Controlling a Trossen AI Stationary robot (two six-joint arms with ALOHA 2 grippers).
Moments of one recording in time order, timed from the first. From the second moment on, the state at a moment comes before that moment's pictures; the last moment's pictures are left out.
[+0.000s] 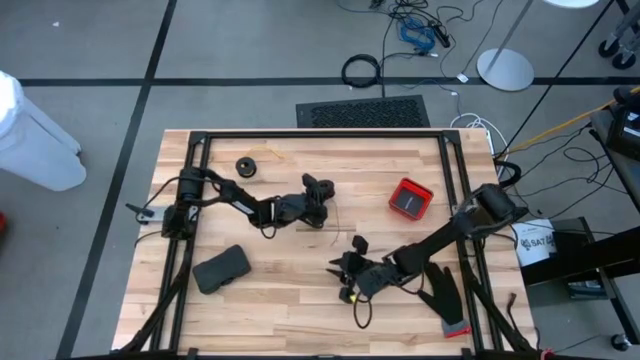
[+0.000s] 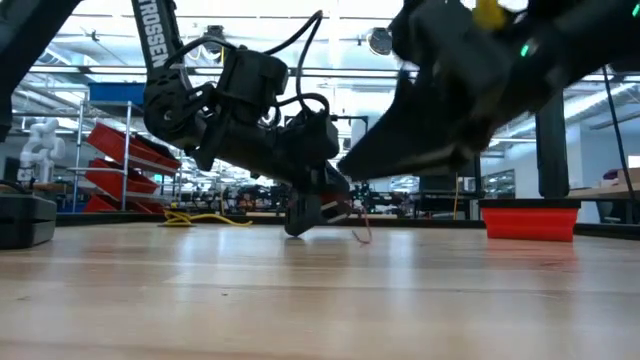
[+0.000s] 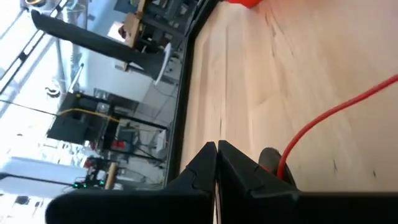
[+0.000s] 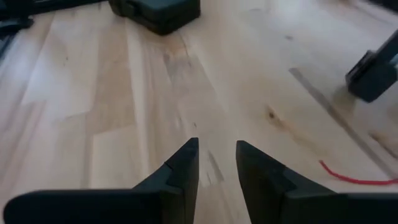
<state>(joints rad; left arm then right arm) 0.06 2.07 0.80 1.01 -0.52 1.01 0.49 1.87 0.88 0.37 0.61 0.55</state>
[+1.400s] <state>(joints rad) -0.17 1.51 0.74 0.50 -0.61 0.60 0.54 1.12 0.88 -0.19 0.89 0.14</state>
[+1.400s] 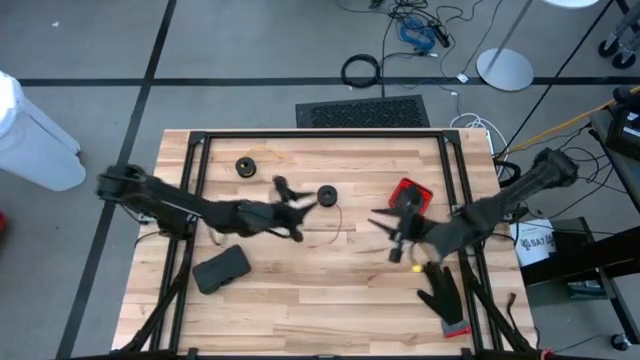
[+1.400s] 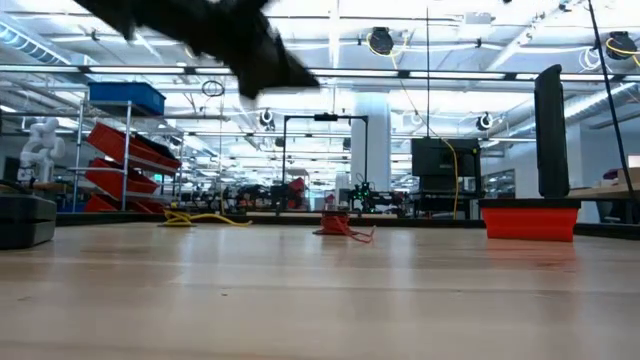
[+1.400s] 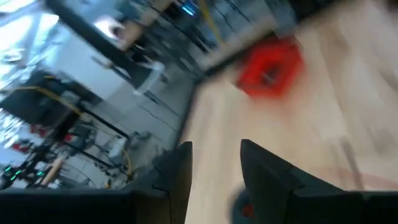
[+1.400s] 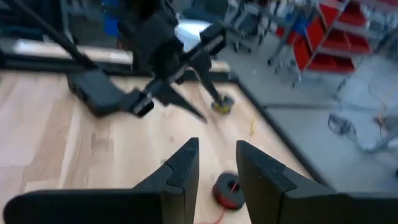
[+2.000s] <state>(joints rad) -0.16 0.74 0.26 0.50 -0.59 0.32 0.51 0.49 0.70 -0.27 0.52 -0.28</state>
